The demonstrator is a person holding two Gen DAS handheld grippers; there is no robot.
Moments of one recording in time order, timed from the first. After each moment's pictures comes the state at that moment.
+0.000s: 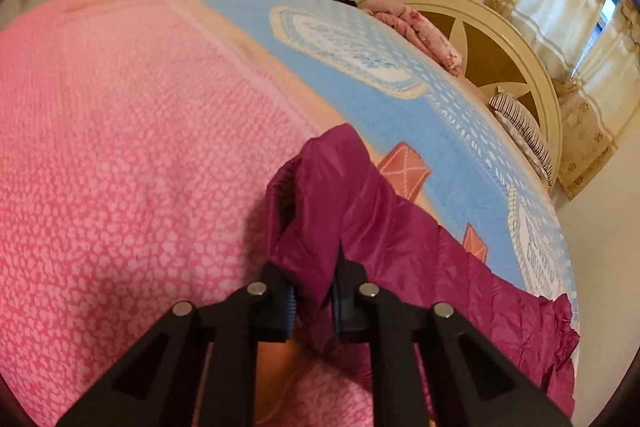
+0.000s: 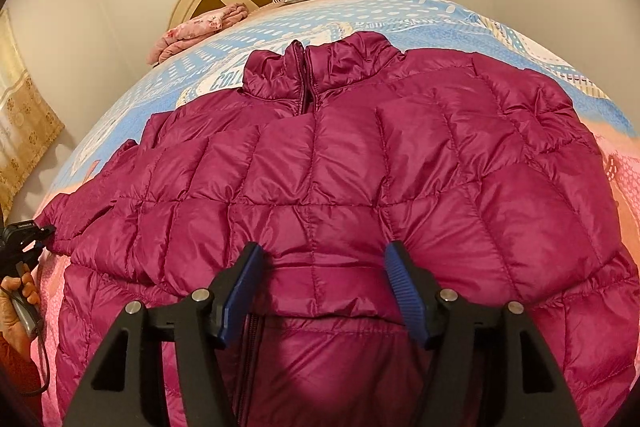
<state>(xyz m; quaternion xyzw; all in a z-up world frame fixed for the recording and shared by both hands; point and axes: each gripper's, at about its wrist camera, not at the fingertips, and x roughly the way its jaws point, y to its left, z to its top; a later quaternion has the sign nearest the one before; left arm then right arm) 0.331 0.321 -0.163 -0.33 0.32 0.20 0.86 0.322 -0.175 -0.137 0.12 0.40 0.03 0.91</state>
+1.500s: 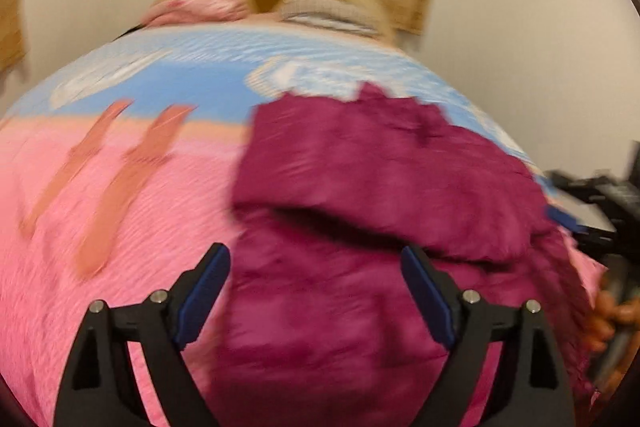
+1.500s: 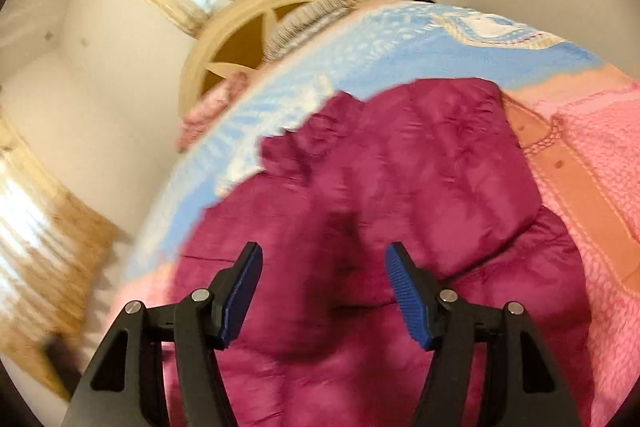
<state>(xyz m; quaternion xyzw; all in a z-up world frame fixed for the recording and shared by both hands) 0.240 0.064 -0.122 -0.09 0.37 -0.05 0.93 0.270 -0.246 -0.082 0.31 0.33 0.07 0.89</state>
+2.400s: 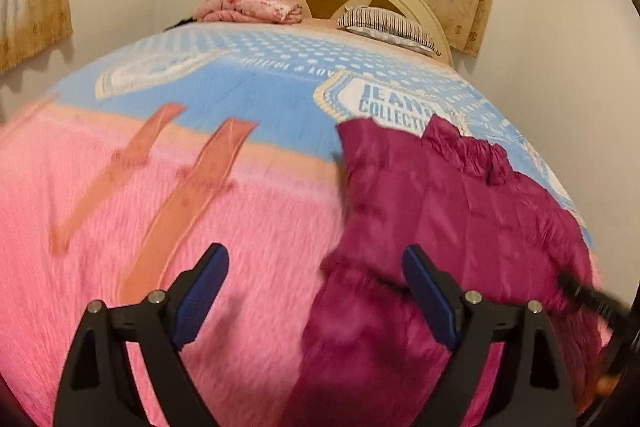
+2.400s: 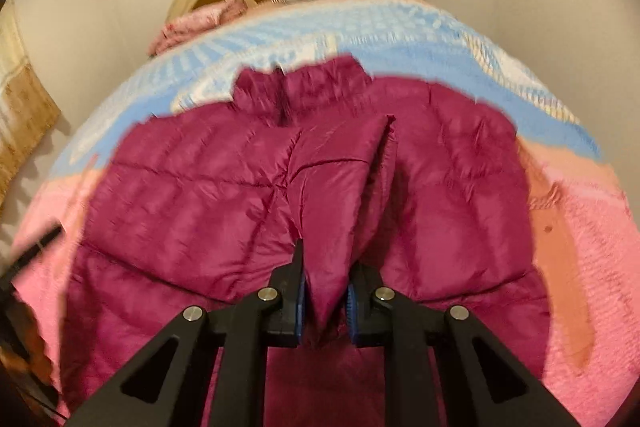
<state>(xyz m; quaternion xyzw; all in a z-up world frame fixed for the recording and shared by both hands) 0.292 0.080 -0.105 -0.10 0.36 0.03 0.93 0.305 -0.209 -0.110 0.08 0.43 0.02 0.90</state>
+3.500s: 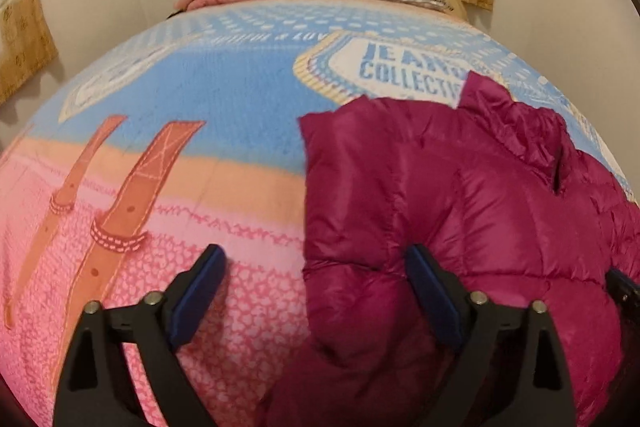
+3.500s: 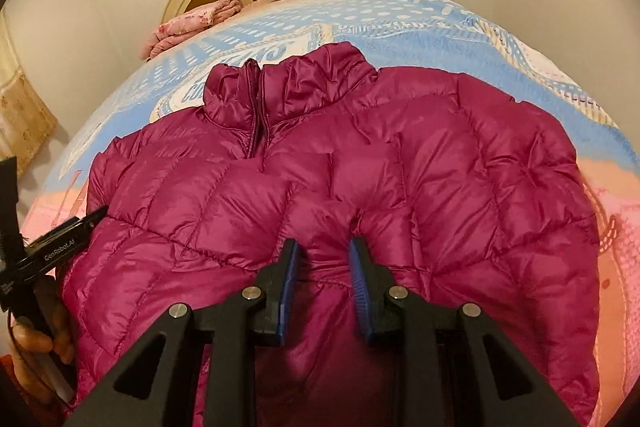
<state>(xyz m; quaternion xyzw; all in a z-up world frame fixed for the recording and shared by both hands) 0.401 0.057 -0.165 -0.04 0.42 0.06 0.91 0.361 -0.217 -0.132 0.11 0.42 0.03 0.90</state>
